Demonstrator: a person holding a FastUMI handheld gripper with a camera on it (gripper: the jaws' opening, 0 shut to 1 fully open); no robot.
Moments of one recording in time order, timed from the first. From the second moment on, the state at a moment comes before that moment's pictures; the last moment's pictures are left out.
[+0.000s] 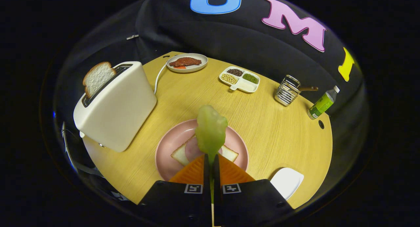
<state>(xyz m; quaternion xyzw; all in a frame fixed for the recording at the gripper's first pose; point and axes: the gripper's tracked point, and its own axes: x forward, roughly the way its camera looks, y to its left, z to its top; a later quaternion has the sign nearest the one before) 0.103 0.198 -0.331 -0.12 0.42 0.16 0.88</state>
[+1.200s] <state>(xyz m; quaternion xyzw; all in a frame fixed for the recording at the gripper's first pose) 0.122 0.258 -0.244 -0.09 0.33 0.18 0.92</state>
